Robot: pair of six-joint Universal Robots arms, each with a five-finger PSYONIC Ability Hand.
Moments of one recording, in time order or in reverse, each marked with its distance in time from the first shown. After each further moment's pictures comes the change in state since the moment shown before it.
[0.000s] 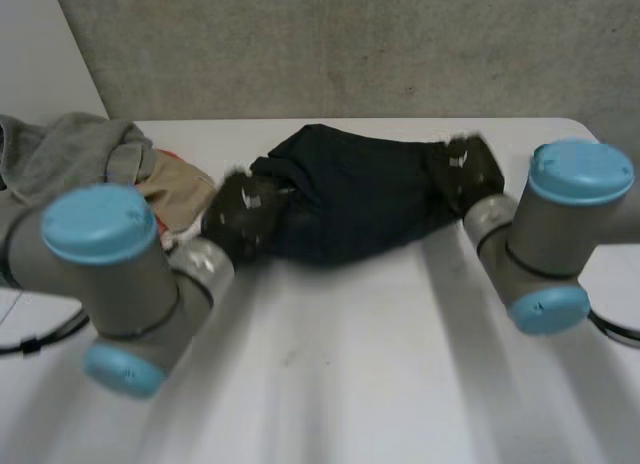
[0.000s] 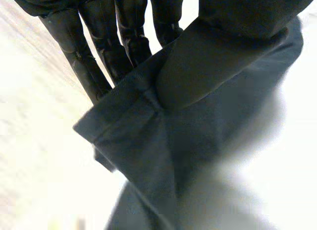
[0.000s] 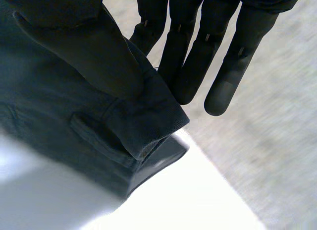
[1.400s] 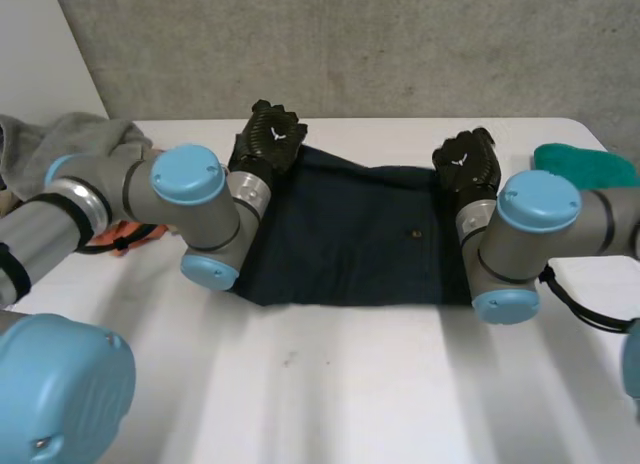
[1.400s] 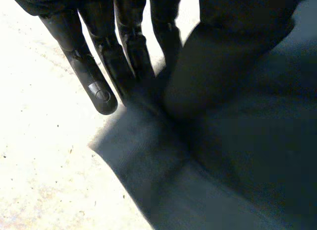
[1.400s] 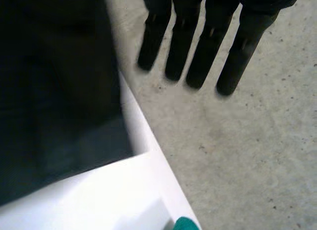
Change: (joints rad) left arm 0.014 -0.601 0.899 0.026 -0.026 0.248; right arm 0.001 0.233 -0.175 -0.249 0.140 -0.264; left_hand -0.365 -0.352 -0.345 -0.335 -0.327; right_hand -0.508 -0.567 -0.566 -0.572 -0.550
